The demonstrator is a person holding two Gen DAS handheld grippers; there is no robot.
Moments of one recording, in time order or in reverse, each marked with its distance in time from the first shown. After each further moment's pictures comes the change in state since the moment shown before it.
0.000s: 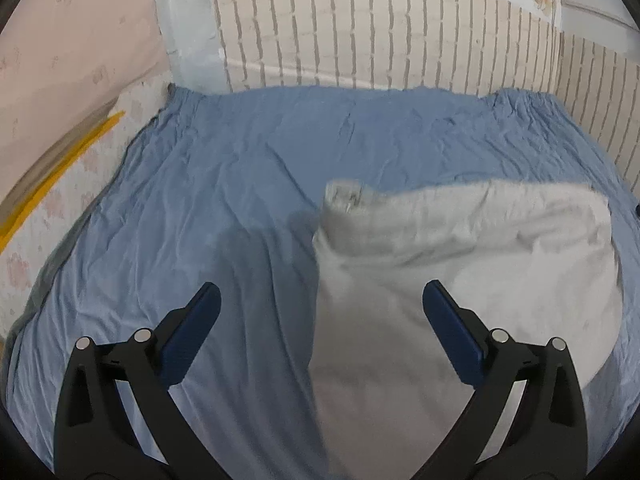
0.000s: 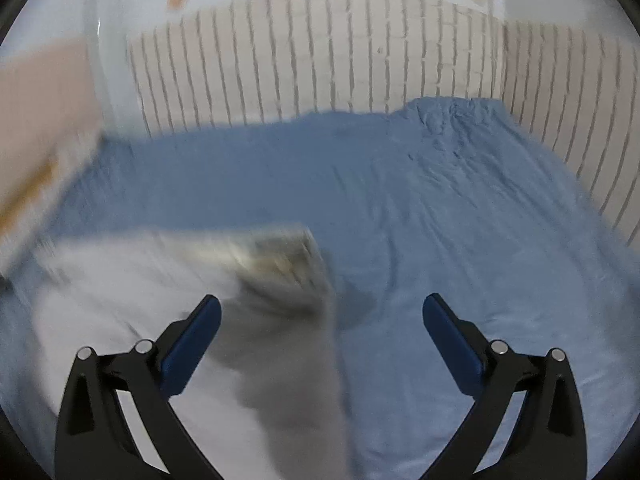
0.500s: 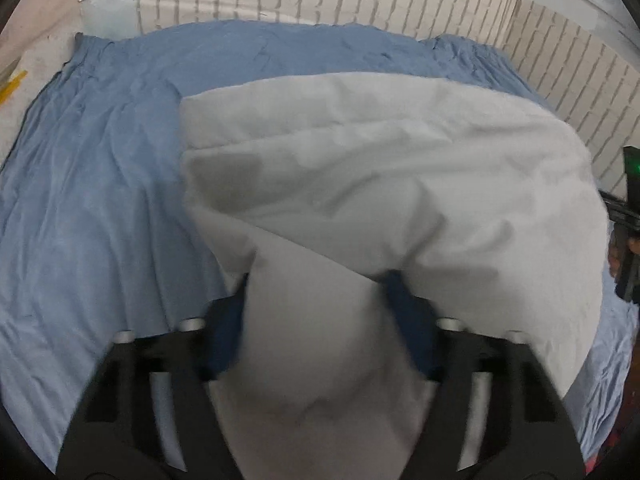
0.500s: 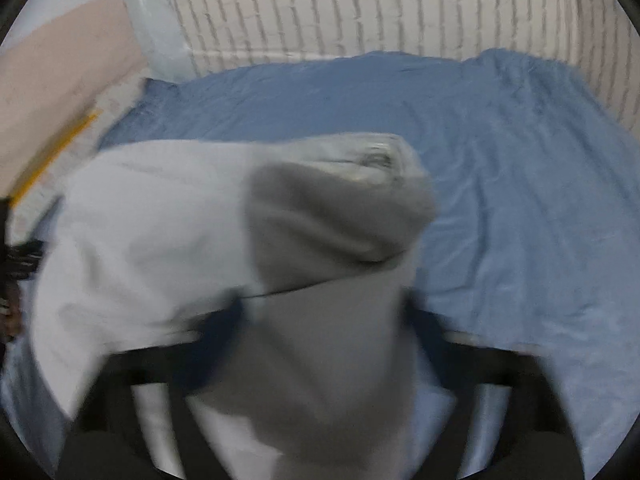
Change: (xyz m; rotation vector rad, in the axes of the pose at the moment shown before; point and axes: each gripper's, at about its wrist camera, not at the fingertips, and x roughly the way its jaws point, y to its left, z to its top) left arm 0.106 -0.038 -0.014 0.049 0.174 -0.301; right arm 0.088 0.016 -0.017 -0.023 0.147 0.278
